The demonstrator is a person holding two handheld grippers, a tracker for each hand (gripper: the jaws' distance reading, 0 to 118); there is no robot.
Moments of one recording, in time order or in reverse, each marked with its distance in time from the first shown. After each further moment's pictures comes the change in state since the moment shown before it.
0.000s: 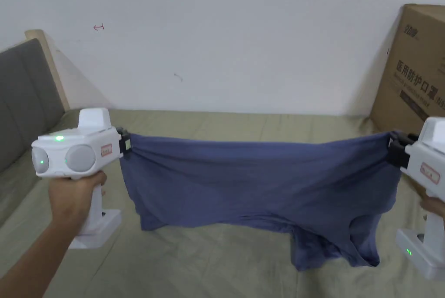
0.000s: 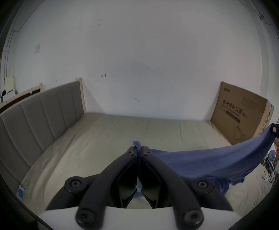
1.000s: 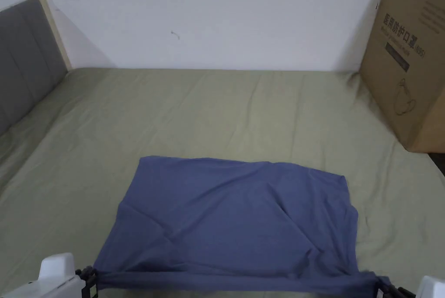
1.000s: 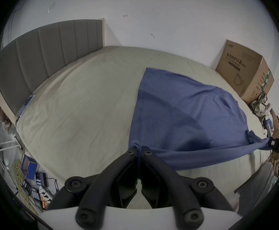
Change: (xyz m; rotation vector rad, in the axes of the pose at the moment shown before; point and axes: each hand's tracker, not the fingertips) left arm -0.052 -0.301 0.199 -0.406 0.073 0.084; right arm 0.006 -0.262 0.245 -0.450 0.037 -0.243
